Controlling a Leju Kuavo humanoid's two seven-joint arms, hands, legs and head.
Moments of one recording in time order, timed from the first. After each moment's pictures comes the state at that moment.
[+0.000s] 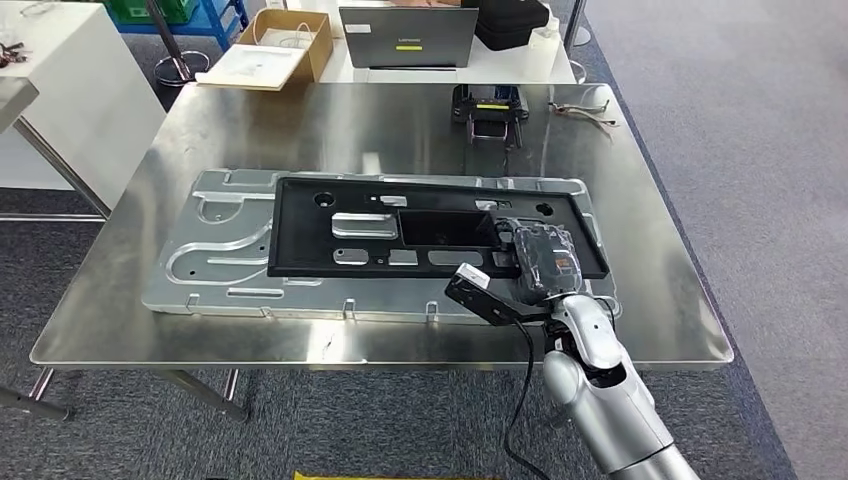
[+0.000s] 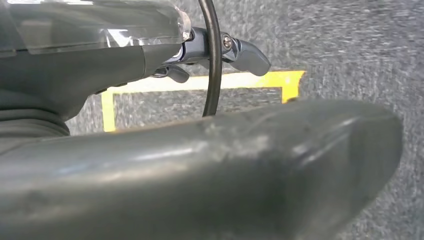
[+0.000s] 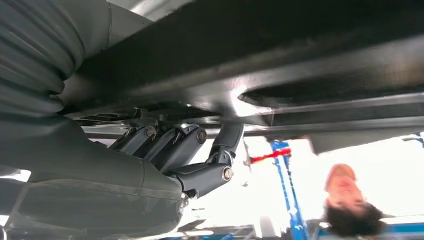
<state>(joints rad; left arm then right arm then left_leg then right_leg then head) -0.11 -0.15 1.12 -0.24 -1.10 0.03 -0.41 -0.41 -0.04 0.36 -1.41 1.05 -0.25 0.14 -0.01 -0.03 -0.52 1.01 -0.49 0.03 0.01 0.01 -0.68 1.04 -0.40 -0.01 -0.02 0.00</state>
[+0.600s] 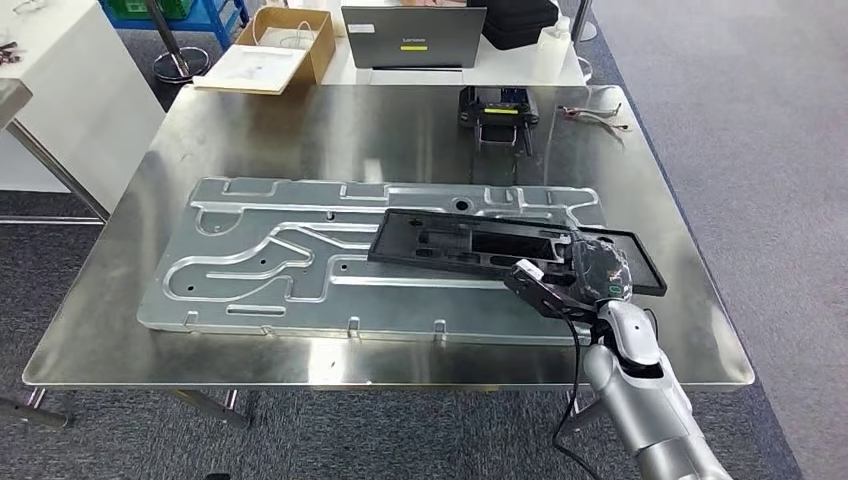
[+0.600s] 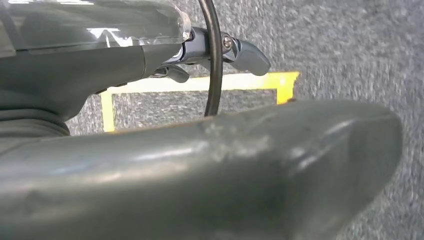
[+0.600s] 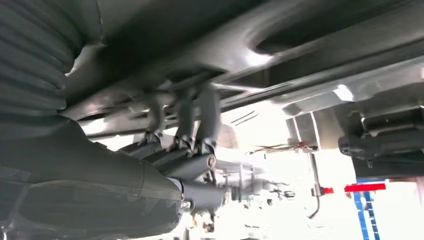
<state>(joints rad) -0.11 -0.13 1.12 -0.24 -1.09 0.03 -0.38 -0.44 -0.08 0.19 -1.14 1.11 -0.30 0.11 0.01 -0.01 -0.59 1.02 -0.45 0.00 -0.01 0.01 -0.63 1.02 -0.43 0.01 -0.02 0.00</state>
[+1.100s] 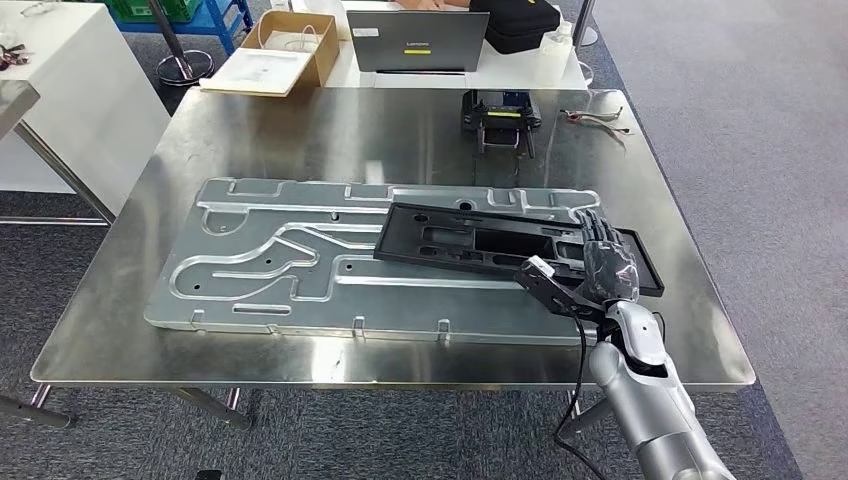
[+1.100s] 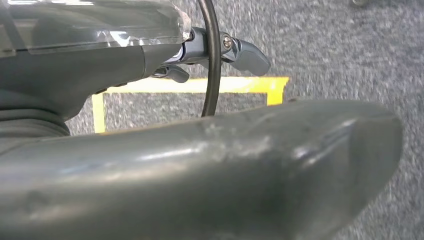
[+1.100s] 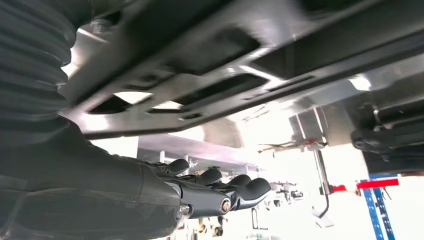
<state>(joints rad) -0.11 -0.13 1.13 -0.24 -1.07 0.00 -0.39 -0.45 -0.09 0.14 -1.08 1.09 -0.31 0.09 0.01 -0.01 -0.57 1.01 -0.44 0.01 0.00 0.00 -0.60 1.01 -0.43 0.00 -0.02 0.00</state>
